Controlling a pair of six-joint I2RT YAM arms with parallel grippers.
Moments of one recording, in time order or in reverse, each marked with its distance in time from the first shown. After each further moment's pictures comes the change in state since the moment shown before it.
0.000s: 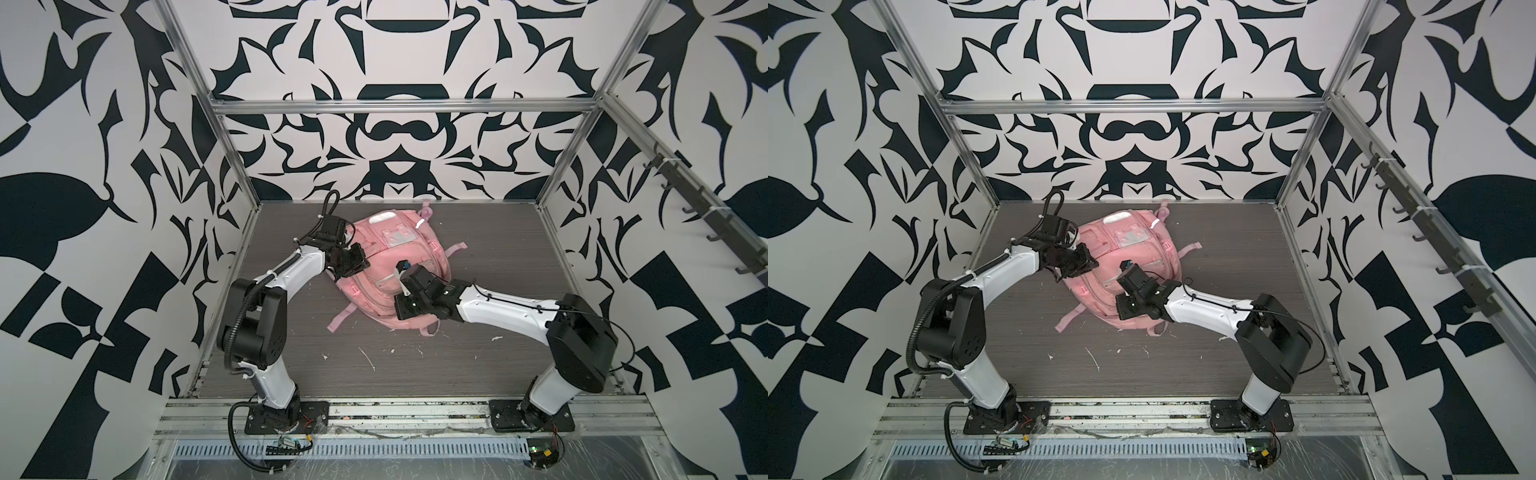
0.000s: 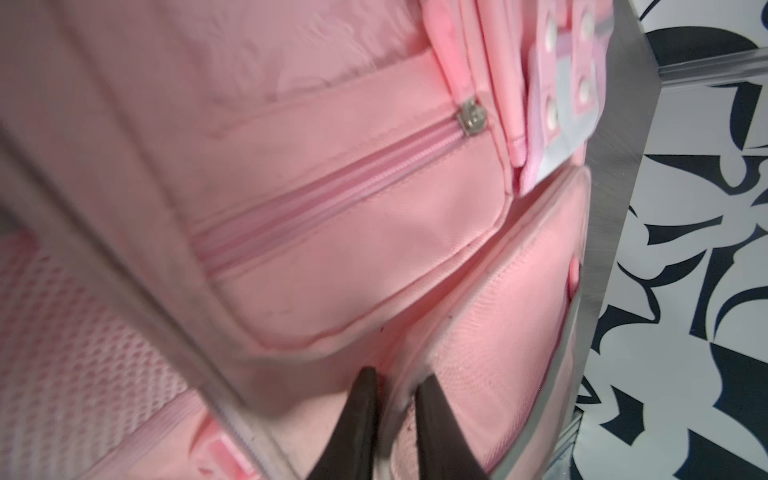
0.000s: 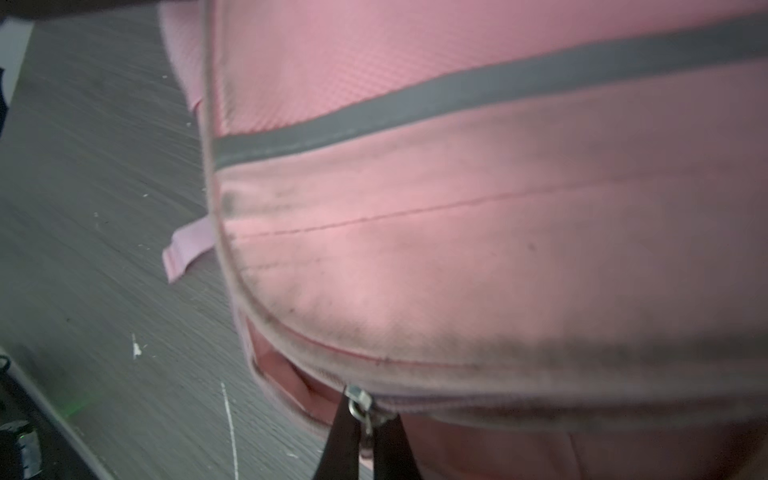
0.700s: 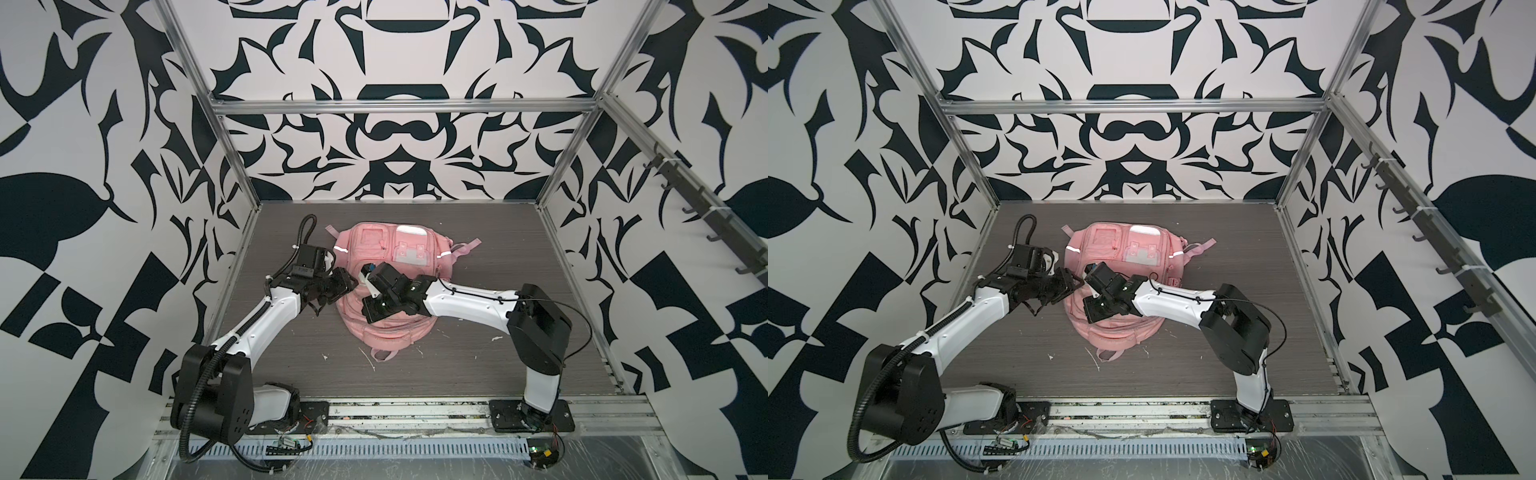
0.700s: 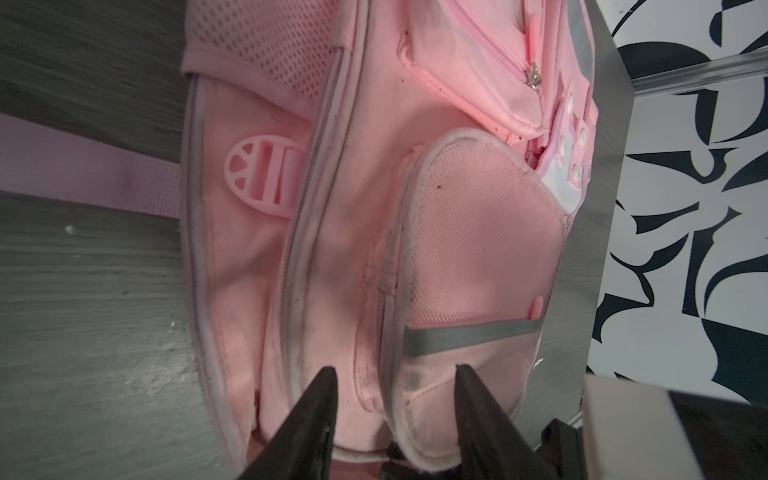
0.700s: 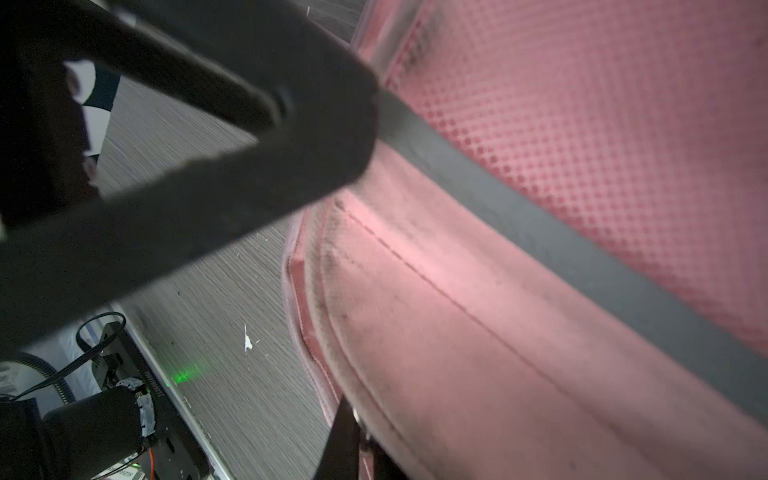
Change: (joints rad) left arm 0.005 -0.426 -0.421 0.055 -0.016 -0.026; right arm 0.068 0.206 0.254 -0.048 -0.145 0.017
